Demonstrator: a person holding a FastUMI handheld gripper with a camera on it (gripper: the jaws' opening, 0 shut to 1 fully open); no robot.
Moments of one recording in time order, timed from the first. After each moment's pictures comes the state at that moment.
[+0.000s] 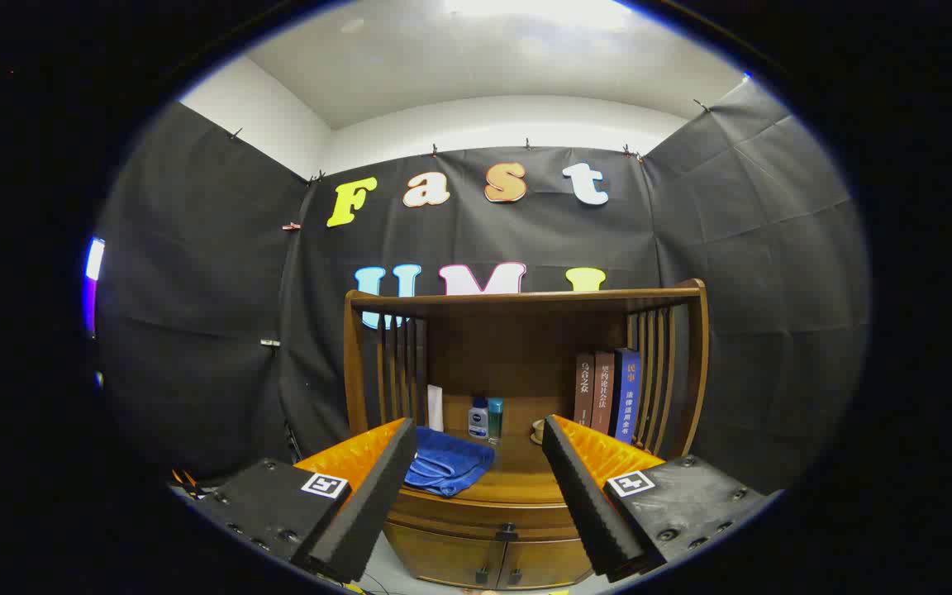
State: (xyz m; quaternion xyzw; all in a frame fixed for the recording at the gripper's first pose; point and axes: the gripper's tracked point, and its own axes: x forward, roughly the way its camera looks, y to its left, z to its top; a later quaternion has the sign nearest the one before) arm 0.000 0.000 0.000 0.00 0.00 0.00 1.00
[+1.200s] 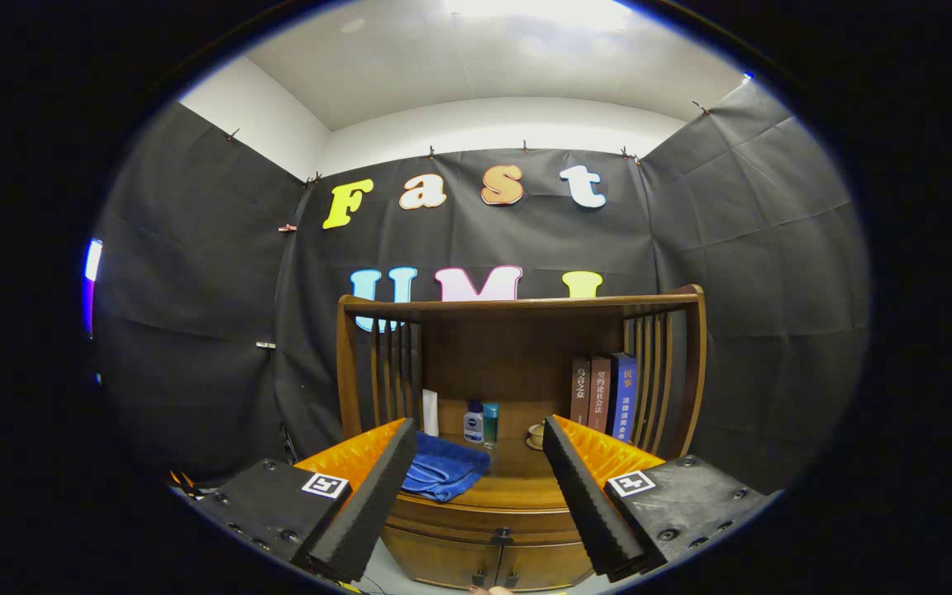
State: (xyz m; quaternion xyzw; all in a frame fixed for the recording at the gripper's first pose) arm 0.007 -0.011 0.009 -0.01 0.00 -0.02 1.00
